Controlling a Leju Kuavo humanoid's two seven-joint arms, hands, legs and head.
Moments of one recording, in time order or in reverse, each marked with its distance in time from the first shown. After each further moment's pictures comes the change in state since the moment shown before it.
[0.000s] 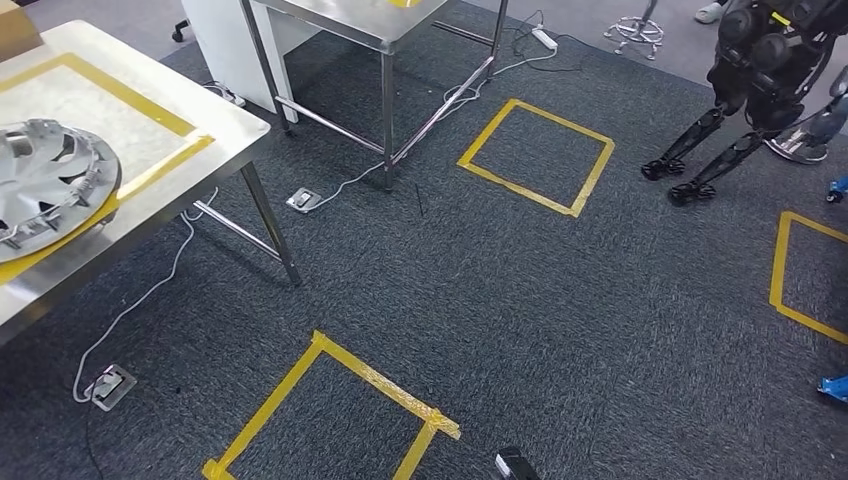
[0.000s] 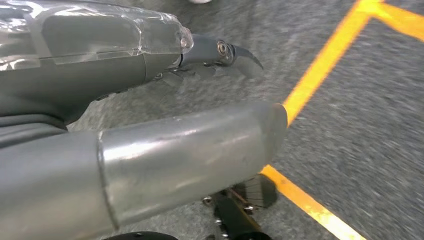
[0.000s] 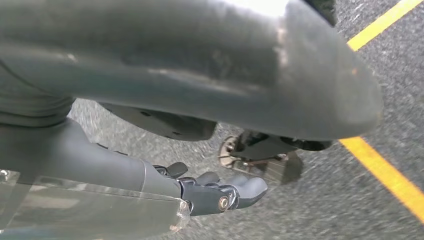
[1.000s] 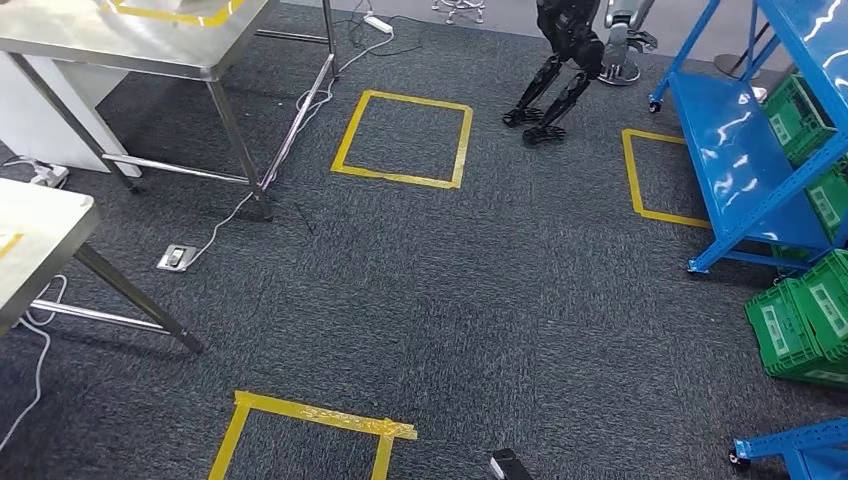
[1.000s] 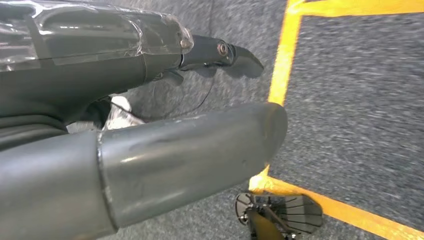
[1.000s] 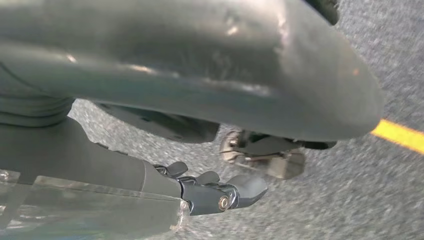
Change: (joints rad) left arm 0.006 0.021 -0.026 -0.002 -0.038 0.019 0.166; right arm -0.007 0.018 0.049 0.014 -0.021 -0.055 -0.015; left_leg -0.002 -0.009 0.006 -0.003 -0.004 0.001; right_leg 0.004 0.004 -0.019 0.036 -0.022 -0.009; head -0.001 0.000
